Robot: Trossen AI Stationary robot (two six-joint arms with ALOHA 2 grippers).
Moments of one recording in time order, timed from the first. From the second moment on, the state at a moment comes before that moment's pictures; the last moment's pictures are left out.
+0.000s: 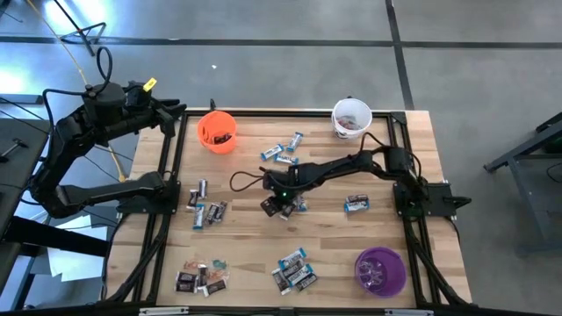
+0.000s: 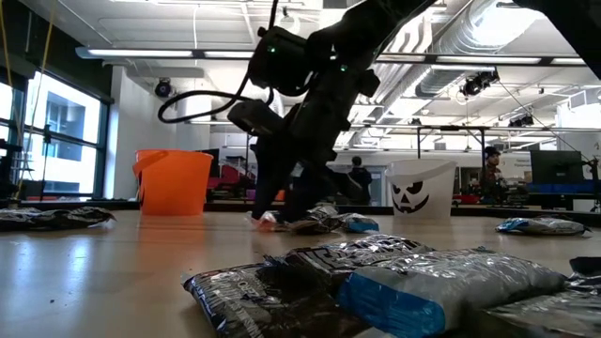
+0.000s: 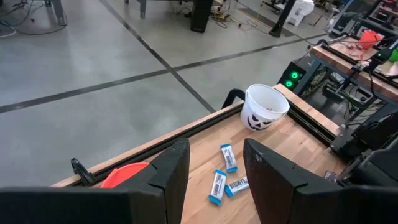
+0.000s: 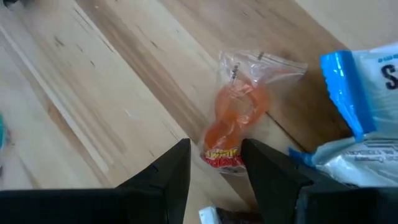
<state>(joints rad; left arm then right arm) 0.63 0.74 1.35 -0.98 -0.14 -0.31 0.00 2.20 1.49 -0.45 -0.20 0.87</state>
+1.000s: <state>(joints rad) 0.63 0.74 1.35 -0.98 -0.13 -0.30 0.00 2.15 1.48 -0.47 -0.17 0.93</state>
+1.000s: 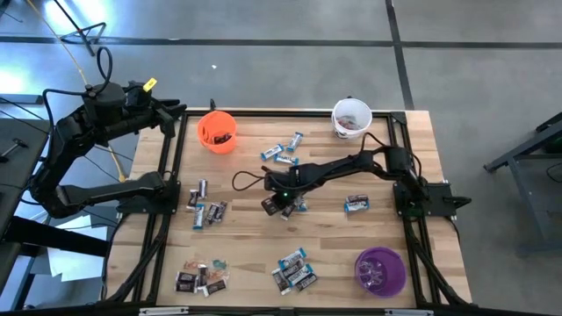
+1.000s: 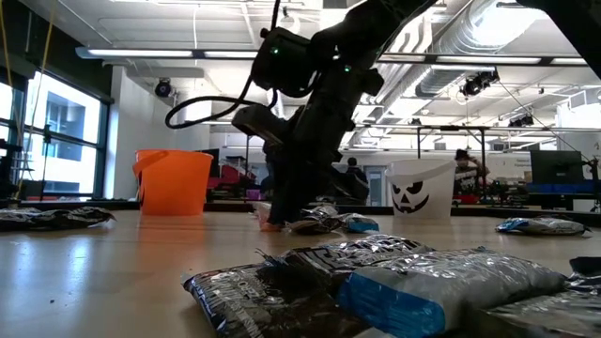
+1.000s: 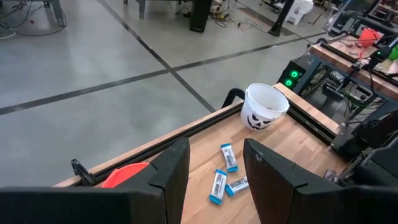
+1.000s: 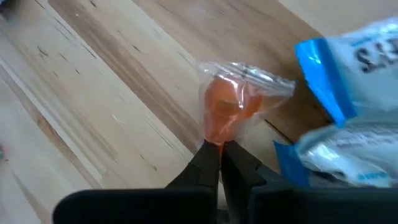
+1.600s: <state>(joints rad) 0.63 0.74 1.35 -0.98 -0.13 -0.25 0.01 1.90 1.48 -0.55 -0.09 0.91</state>
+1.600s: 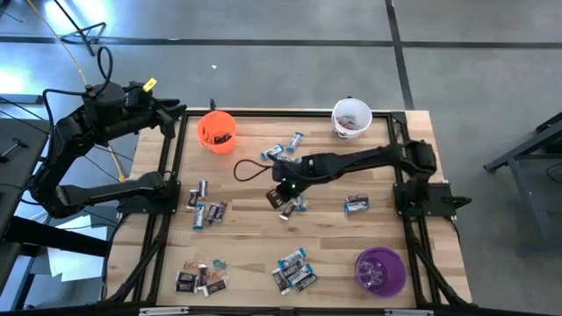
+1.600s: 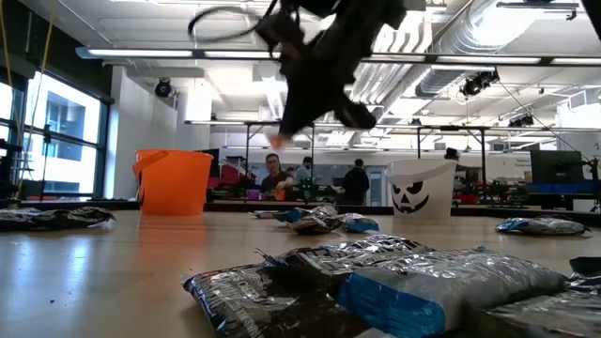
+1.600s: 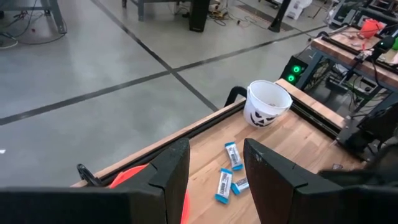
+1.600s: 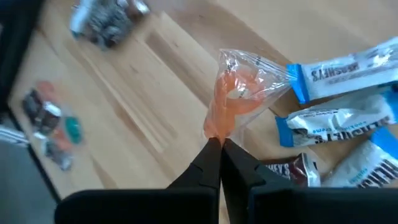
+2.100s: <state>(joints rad) 0.63 0.75 1.35 -0.98 -0.14 -0.22 0.01 1.62 1.48 -0.56 0.17 0.90</state>
